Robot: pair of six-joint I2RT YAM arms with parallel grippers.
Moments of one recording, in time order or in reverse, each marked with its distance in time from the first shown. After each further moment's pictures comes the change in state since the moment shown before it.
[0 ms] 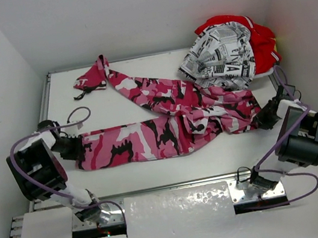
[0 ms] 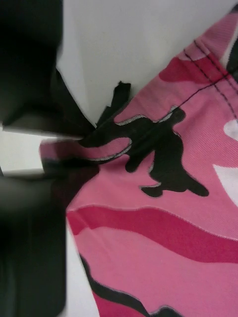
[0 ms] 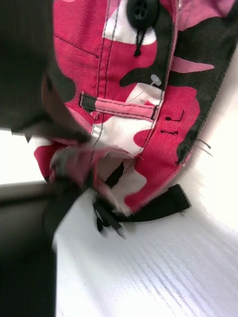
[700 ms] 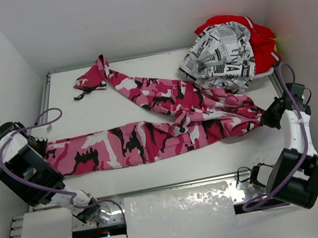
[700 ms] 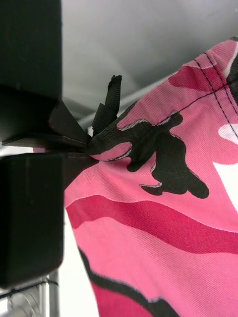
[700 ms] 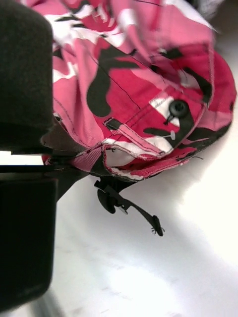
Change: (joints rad) left arm 0.283 -0.007 0.238 -0.143 -0.234 0.271; right arm -0.003 -0.360 0.020 -0.237 0.055 -0.078
